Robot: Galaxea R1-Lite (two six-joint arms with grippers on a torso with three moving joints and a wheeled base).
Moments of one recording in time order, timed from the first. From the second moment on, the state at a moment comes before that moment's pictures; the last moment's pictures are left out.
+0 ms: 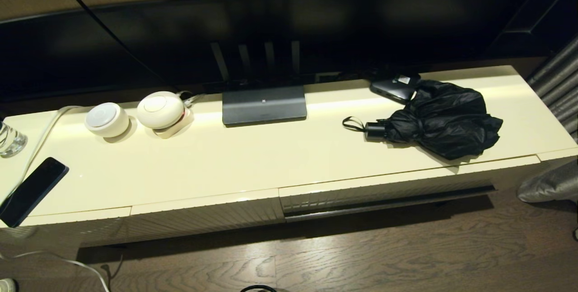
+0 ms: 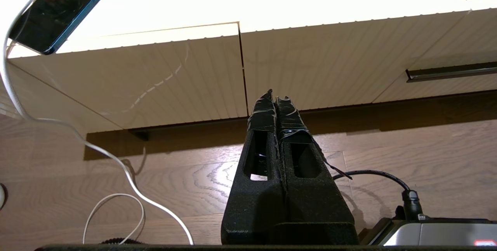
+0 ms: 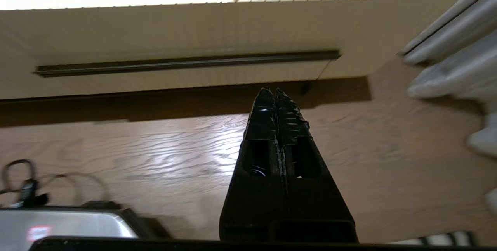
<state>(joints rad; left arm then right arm) 0.01 0.00 0.00 0.00 0.00 0.00 0.00 0.17 -0.22 0.09 -0.03 0.00</state>
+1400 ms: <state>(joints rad) 0.01 0.00 0.00 0.00 0.00 0.00 0.01 0.00 0.00 0.00 0.02 -0.06</state>
